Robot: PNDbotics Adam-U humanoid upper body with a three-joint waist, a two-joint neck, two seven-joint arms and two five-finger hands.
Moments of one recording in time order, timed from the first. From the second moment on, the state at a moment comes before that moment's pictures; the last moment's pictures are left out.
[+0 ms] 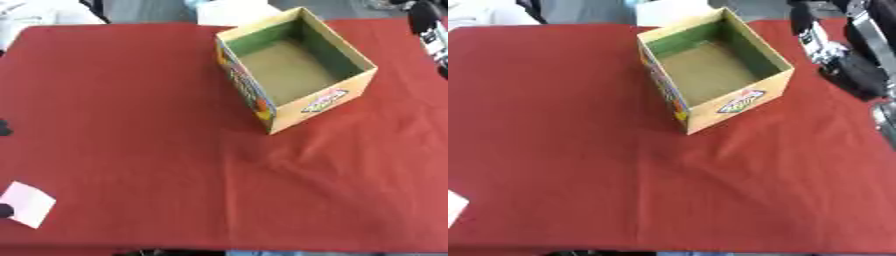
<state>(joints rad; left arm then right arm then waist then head) 0.07 0.98 0.06 -1.91 -0.48 -0.20 -0.40 -0.33 -0.75 0.09 -1.98 0.28 -0.11 -0.05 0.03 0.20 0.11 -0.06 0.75</state>
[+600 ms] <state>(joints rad) 0.06 1.05 0.01 -1.89 -0.46 -0.23 -0.53 -0.33 -0.75 0.09 -1.98 0.28 -0.11 -0.05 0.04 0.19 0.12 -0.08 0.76</state>
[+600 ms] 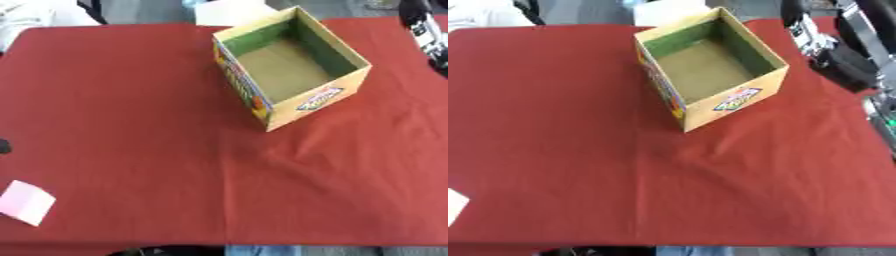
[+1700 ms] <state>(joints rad) 0.02 1.09 -0.08 -1.82 -0.51 -0.28 -0.53 -0.33 -0.75 0.10 -1.98 0.29 -0.10 -0.05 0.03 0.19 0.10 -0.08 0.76</state>
